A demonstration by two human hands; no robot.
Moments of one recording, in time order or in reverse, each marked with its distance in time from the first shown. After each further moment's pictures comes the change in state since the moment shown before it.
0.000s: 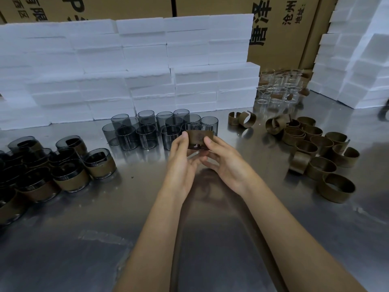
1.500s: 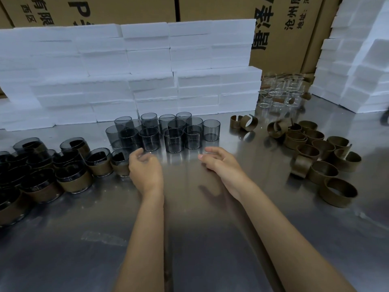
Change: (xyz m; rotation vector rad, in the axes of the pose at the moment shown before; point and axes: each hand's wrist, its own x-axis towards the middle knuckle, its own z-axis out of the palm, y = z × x) left_hand 0.016 0.021 -0.058 0.621 0.812 0.185; right_hand 0.009 0.014 0.009 -0.326 0.266 0.078
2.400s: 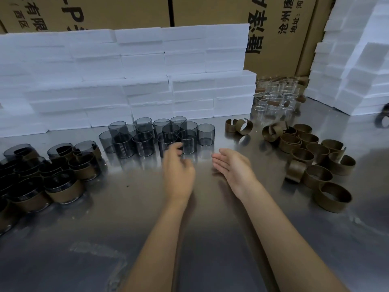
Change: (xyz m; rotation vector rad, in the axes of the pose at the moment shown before) left_hand -0.044 -0.012 0.047 0.137 -0.365 0.518; right_hand 0.007 -0.013 -0.026 0.443 0.237 0.116
